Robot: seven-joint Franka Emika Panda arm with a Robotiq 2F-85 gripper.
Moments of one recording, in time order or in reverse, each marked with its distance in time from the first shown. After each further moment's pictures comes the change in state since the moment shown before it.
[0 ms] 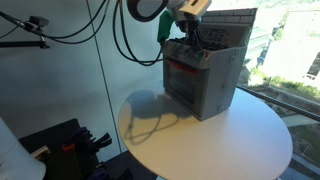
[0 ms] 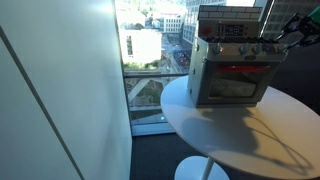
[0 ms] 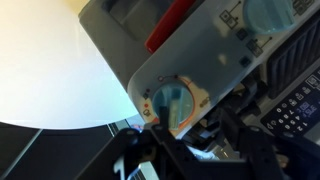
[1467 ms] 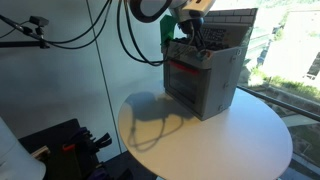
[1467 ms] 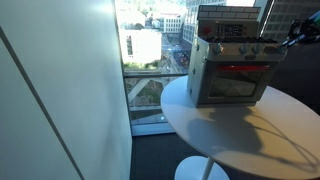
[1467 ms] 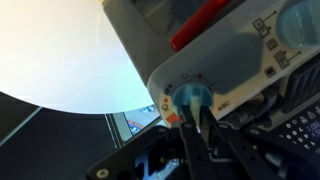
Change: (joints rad) arm -0.017 0.003 -0.015 -0.003 -0.128 -0.021 -0.051
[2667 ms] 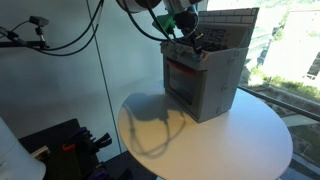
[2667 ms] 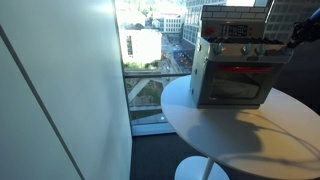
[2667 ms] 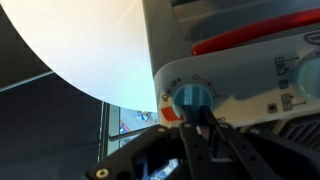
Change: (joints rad) arm 0.001 -0.055 -0.013 0.002 -0.402 -0.165 0.008
